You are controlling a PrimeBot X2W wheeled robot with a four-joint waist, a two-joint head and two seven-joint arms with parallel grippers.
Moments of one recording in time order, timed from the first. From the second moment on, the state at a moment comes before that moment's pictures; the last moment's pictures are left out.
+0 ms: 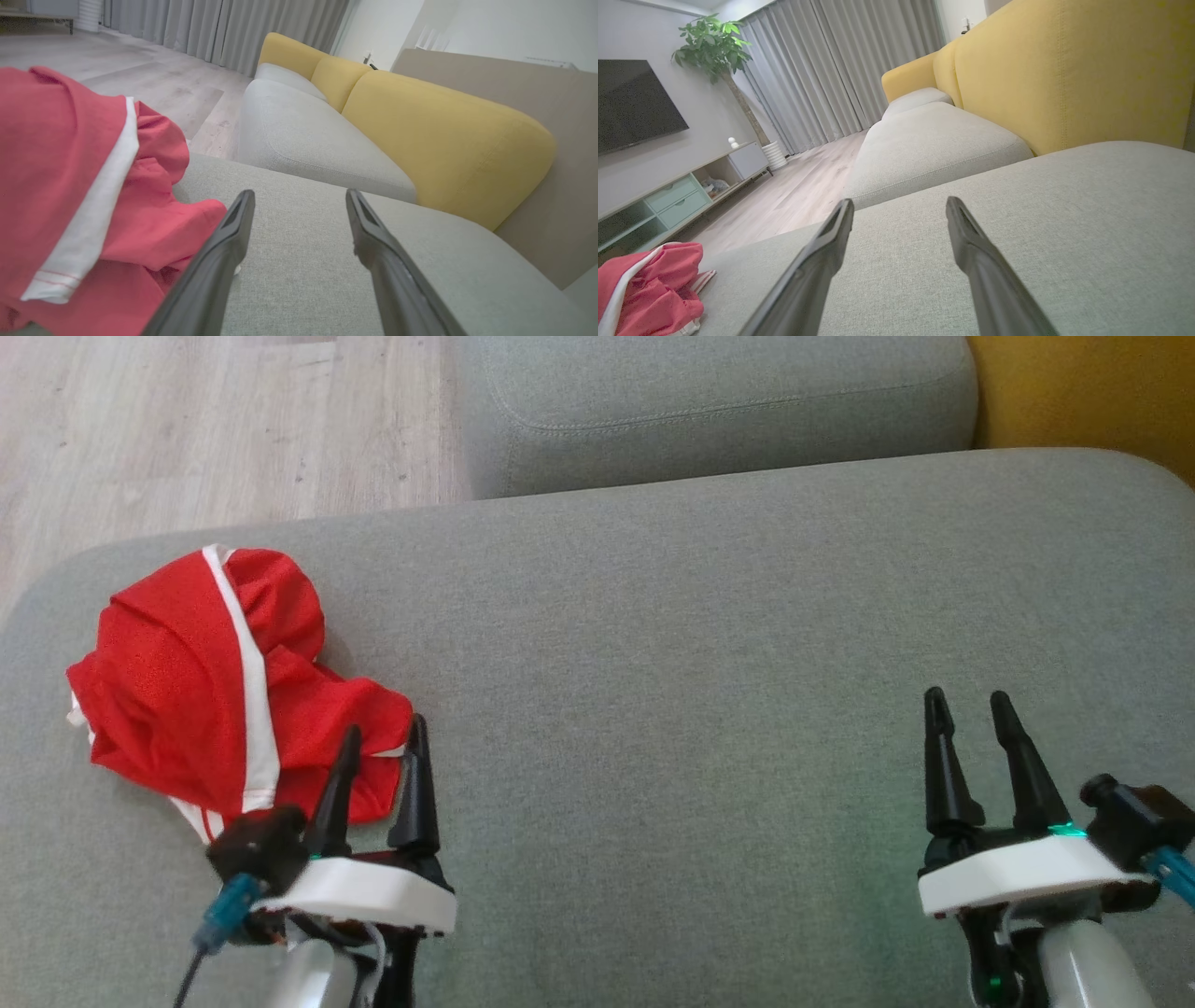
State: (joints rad) left arm -0.10 0.08 -0.26 0.22 -0.53 -0.02 -0.12; right arm -0.01 -0.04 0.03 0.13 0.37 0.13 -0.12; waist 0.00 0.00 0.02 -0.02
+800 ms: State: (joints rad) left arm -0.18 0.10 -0.42 0.35 -0.25 0.07 -0.19; right arm -0.02 -0.04 0.07 0.14 -0.02 0.13 -0.19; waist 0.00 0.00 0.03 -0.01
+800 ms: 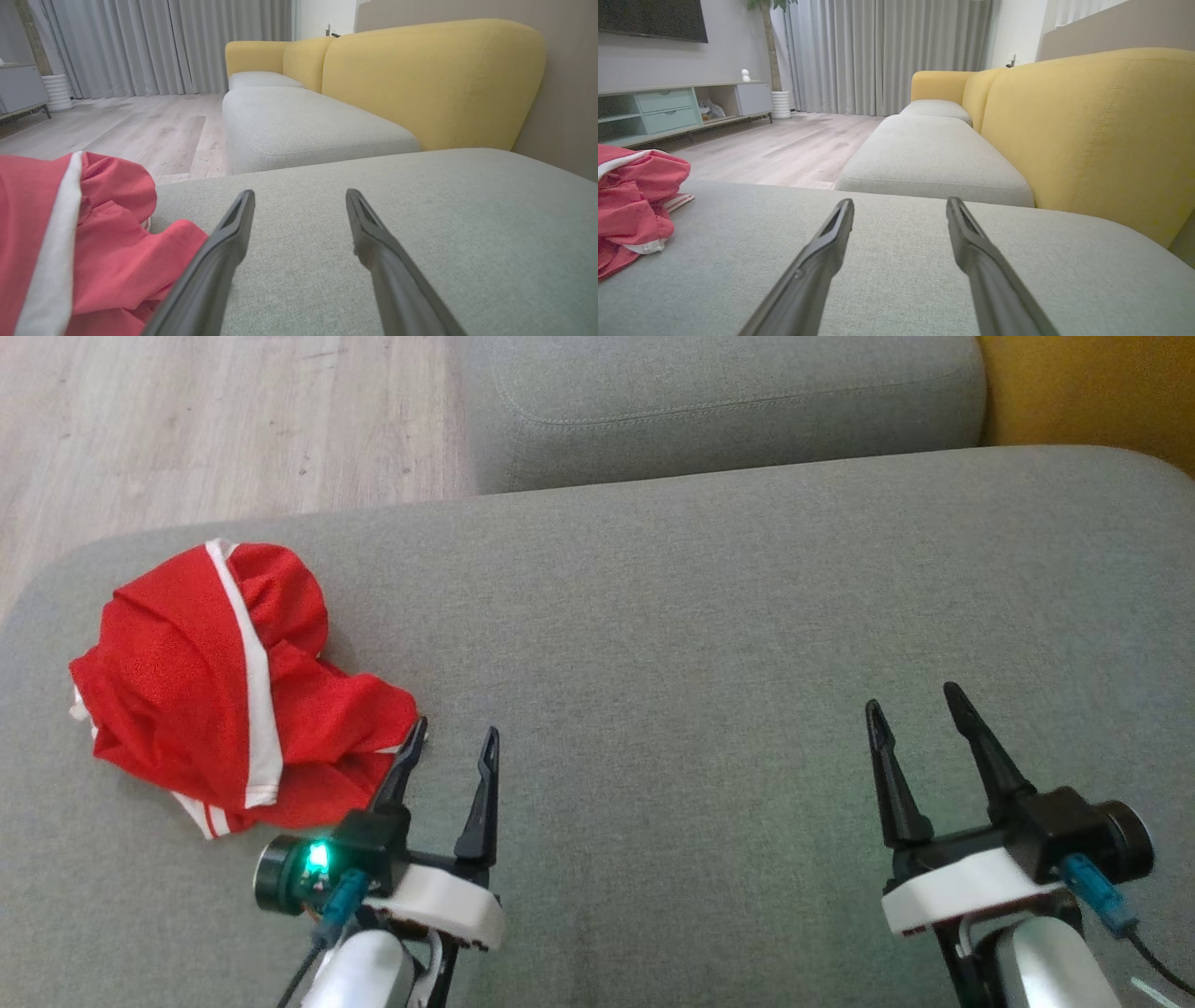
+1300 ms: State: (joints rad) left arm -0.17 0.07 -0.35 0.35 -0.28 0.07 -0.23; right arm -0.01 -0.04 0.03 0.18 0.21 0.13 -0.23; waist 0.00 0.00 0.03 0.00
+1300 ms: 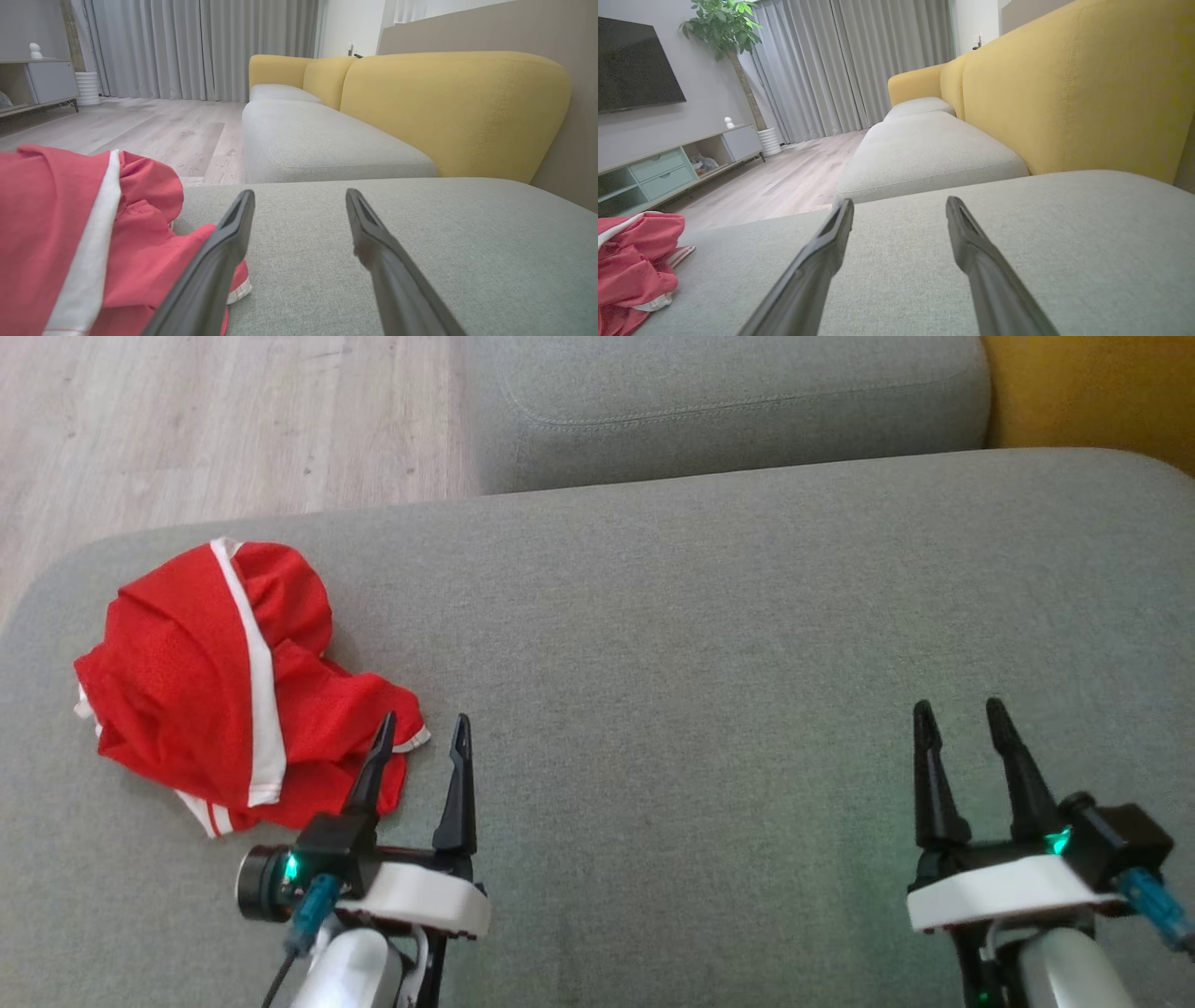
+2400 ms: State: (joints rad) left arm -0.12 0.05 -0.27 0.37 -0.25 0.06 -0.25; right arm -0.03 -0.04 0.14 0.28 0.24 0.13 -0.25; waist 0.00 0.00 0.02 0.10
